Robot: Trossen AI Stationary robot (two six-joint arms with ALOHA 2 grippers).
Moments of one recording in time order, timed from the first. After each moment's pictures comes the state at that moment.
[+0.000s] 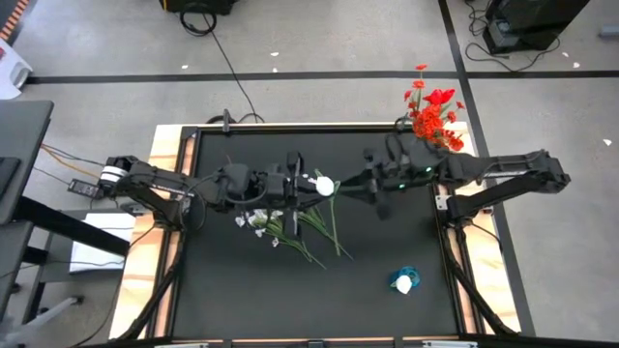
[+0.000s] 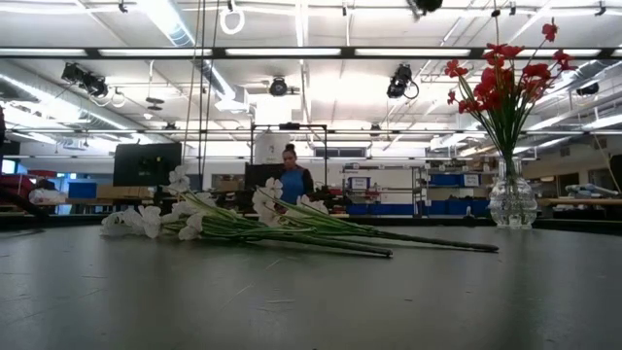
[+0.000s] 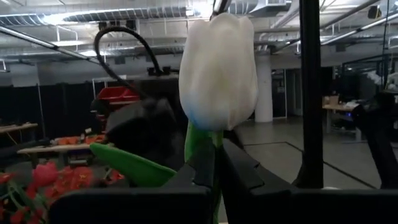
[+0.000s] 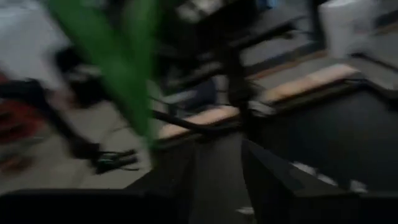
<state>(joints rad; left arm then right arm) -0.15 1.48 1.20 0.62 -0.11 0.10 0.03 1.12 1.05 -0.08 -0.09 0.41</state>
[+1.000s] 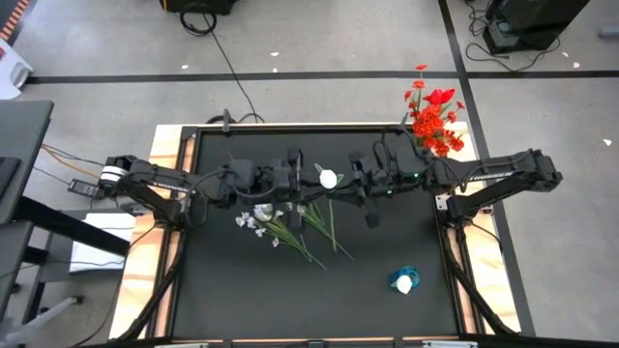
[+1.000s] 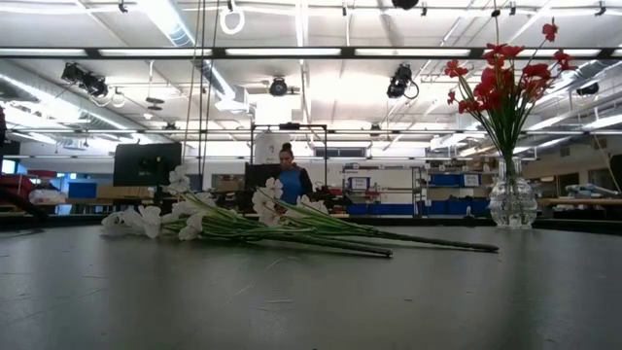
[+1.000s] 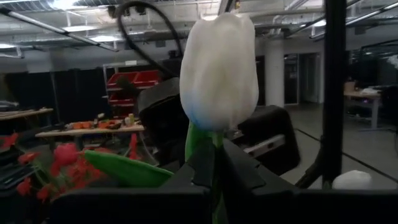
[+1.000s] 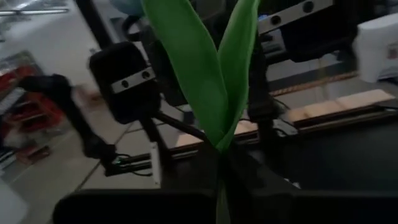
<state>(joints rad) -0.11 1.48 1.20 0.55 -0.12 0.09 0.04 1.22 1.05 0.09 -0.12 0.34</state>
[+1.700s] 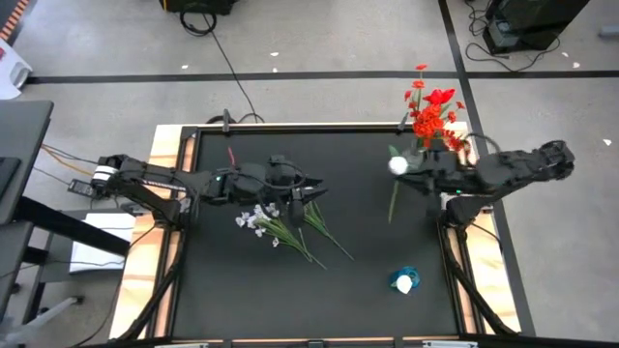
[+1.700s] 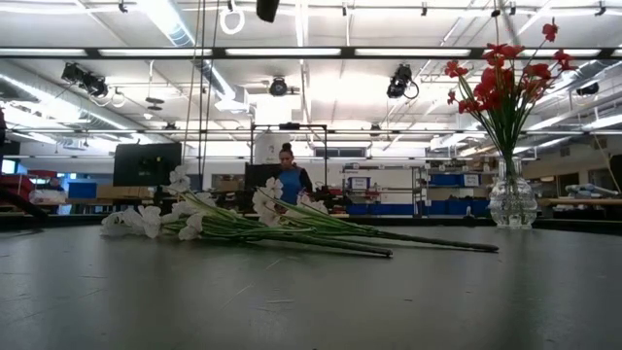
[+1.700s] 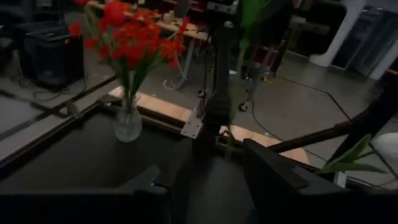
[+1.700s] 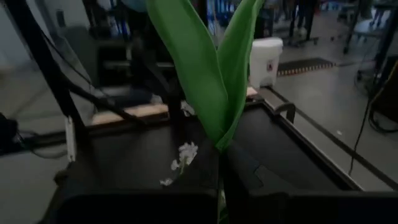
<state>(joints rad) -0.11 1.41 1.20 0.08 -0.31 -0.32 0.36 0.73 1.03 -0.52 0.53 0.23</state>
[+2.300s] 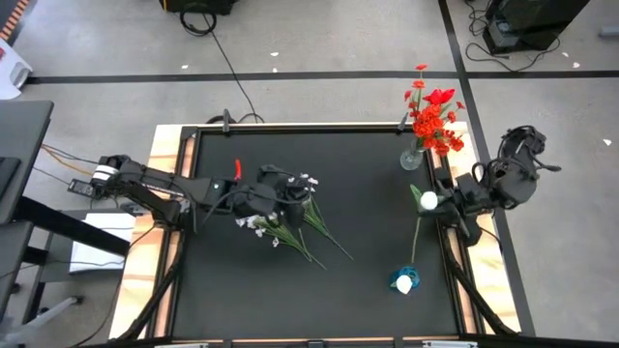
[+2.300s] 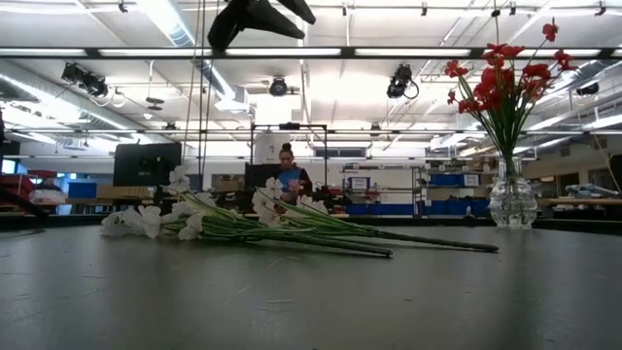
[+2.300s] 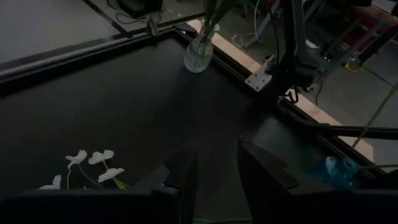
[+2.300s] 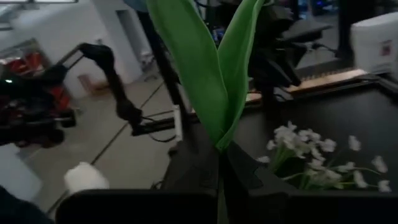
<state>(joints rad) -0.19 1.41 1.20 -0.30 -0.58 -0.73 0.81 0.50 0.80 -0.45 0.60 0.42</state>
